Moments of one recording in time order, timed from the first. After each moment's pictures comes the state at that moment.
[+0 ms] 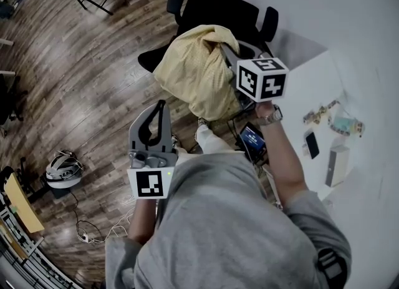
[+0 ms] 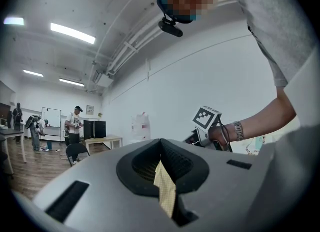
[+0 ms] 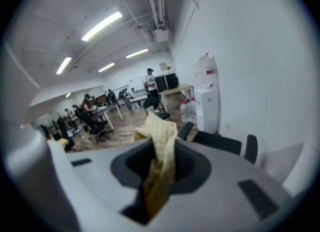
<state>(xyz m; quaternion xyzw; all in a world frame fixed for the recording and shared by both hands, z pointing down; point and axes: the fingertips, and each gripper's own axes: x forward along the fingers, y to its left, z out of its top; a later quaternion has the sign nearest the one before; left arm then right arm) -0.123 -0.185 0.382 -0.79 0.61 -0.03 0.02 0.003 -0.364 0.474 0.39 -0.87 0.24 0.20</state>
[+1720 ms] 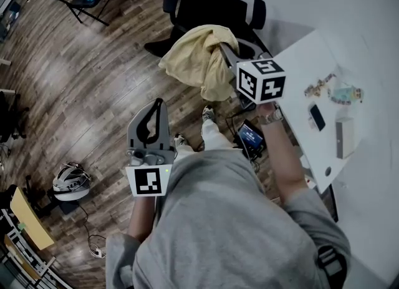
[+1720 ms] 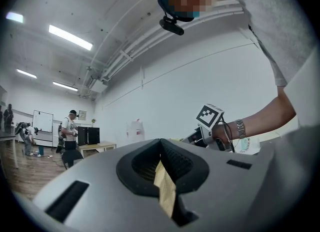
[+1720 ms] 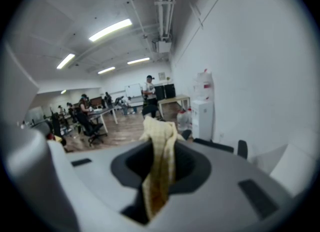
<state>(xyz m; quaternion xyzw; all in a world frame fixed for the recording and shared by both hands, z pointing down) -0.158 -0.094 0.359 -0.82 0.57 -0.01 0.05 -0.009 -0.262 0.428 0.44 -0.86 0.18 0.17</state>
